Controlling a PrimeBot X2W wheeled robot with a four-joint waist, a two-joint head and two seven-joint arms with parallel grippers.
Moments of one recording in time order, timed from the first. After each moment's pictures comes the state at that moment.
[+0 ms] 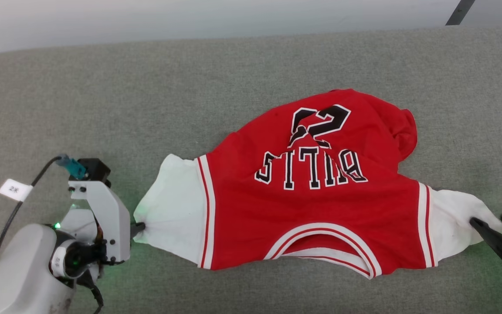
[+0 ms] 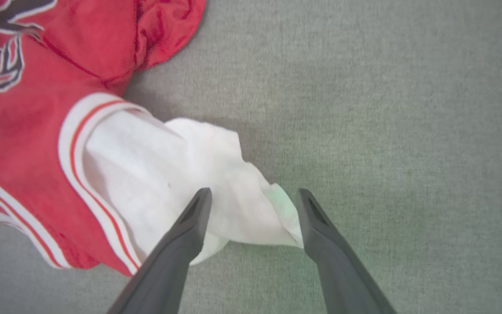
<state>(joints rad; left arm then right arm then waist) -0.46 0.49 -0.32 0.35 -0.82 -0.06 0.86 -0.17 -0.48 -0.05 0.00 0.64 0.13 0.76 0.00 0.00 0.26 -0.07</state>
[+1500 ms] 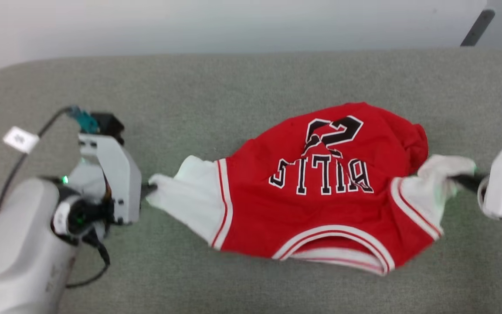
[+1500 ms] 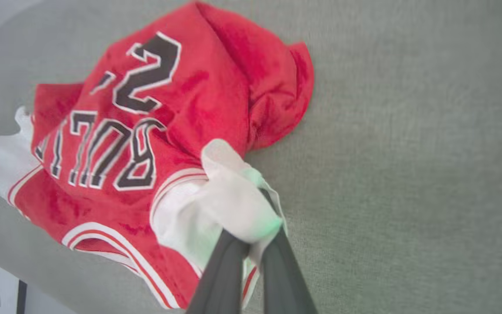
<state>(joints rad) -0.62 0.49 -0.35 0.31 -0.84 -0.06 0.94 -0.50 -0.44 0.07 0.23 0.79 0.13 0.96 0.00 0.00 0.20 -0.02</state>
